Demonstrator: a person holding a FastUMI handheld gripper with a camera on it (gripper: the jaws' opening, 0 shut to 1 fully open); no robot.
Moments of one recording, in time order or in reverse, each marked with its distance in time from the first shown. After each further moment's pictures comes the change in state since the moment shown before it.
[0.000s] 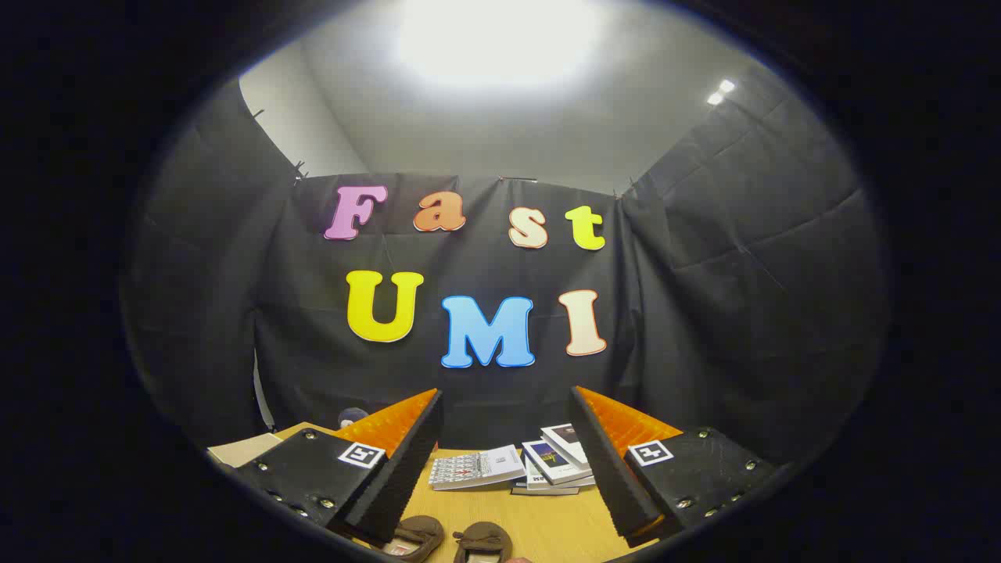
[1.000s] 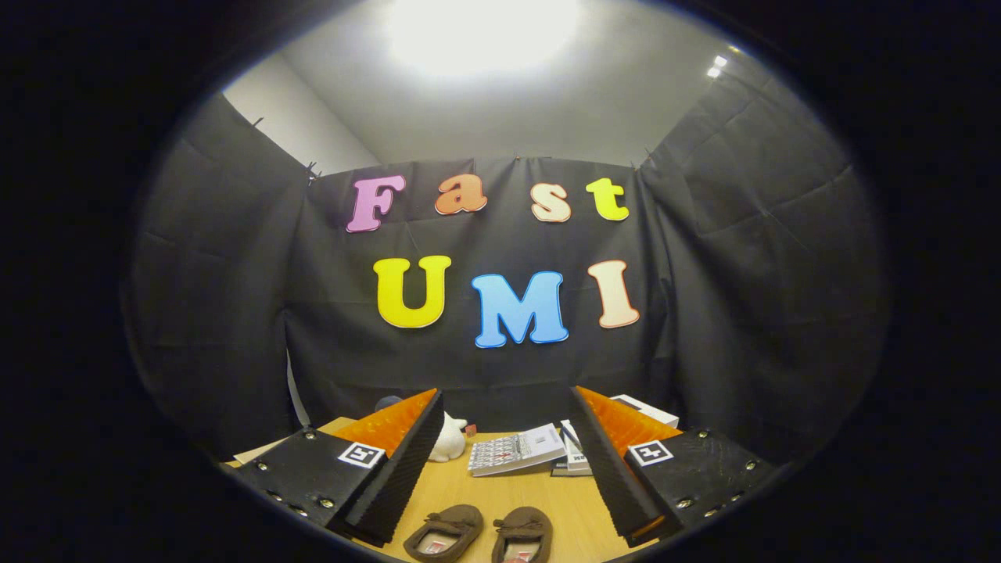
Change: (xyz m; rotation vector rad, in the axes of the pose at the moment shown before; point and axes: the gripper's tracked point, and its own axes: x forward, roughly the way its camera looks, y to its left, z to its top) arm -0.006 0.037 -0.029 0.095 0.081 0.117
